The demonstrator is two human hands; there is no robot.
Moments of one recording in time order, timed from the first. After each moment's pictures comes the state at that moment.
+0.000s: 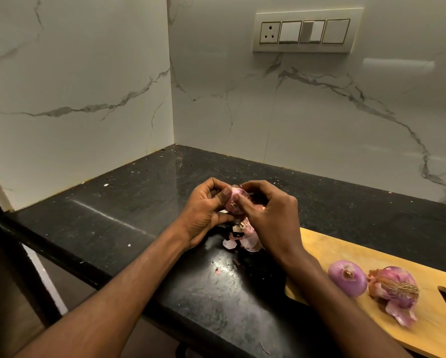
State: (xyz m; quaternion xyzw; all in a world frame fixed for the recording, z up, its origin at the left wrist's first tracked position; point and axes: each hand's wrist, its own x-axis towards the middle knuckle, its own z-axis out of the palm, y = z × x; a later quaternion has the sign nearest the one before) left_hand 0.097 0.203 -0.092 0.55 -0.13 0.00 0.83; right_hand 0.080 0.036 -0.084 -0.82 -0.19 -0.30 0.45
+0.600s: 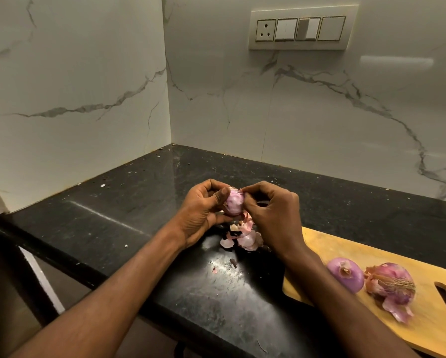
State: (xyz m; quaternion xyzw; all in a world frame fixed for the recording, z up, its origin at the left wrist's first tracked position) left_hand 0.100 0.206 -0.093 0.53 -0.13 -0.03 0.84; right_hand 0.082 0.028 -0.083 -0.81 -0.20 -0.31 0.46
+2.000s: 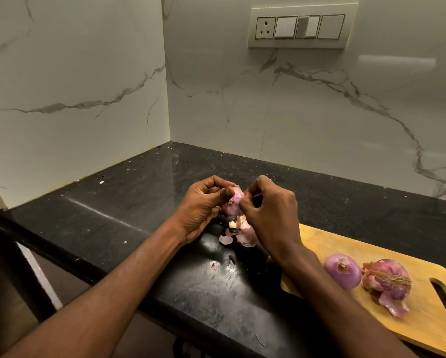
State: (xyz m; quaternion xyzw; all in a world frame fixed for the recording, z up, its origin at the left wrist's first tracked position) left_hand 0.111 0.209 -0.102 0.56 -0.18 -0.01 0.81; right_hand 0.072 0.034 -0.079 -0.85 -0.18 -0.35 0.35
